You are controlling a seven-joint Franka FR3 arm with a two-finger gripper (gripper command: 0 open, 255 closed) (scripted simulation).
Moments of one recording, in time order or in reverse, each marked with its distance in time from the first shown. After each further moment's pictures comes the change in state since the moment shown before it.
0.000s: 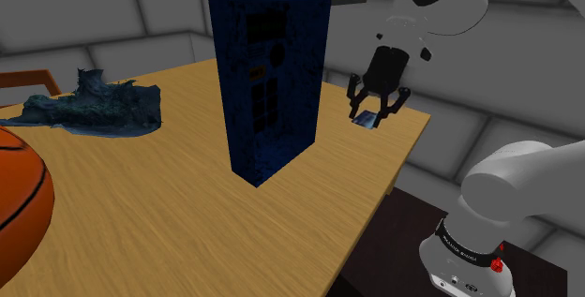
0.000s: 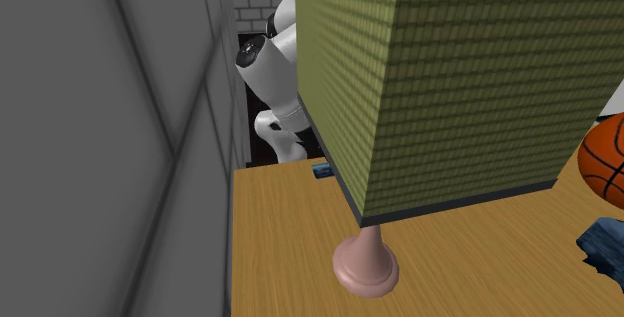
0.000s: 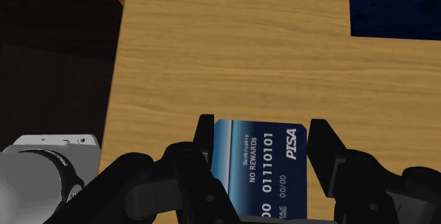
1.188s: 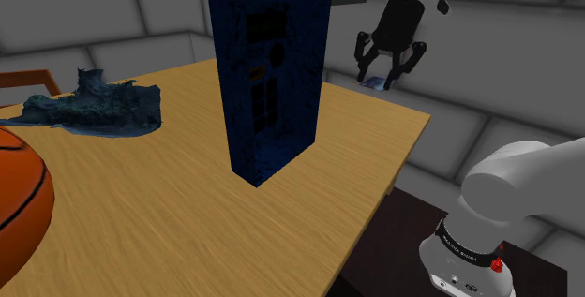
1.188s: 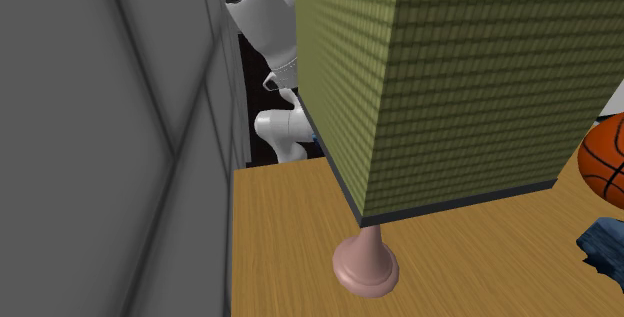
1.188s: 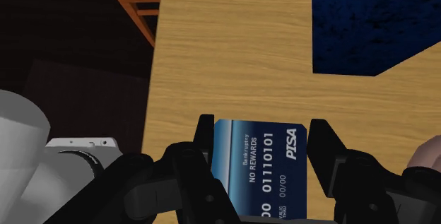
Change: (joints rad) arm 0.006 0.038 -0.035 0.251 -0.017 -0.184 0.110
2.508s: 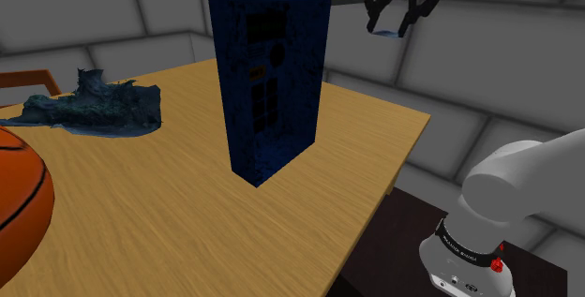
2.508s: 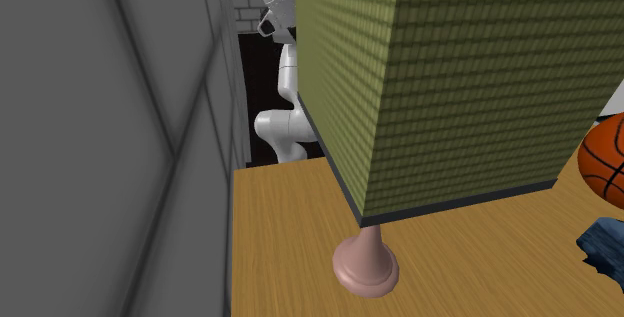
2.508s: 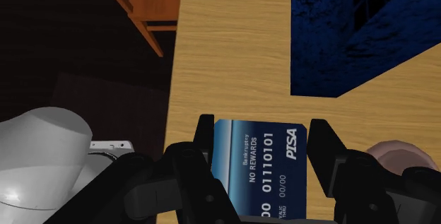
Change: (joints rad) arm 0.018 0.109 -0.031 0.336 0.015 -0.191 0.130
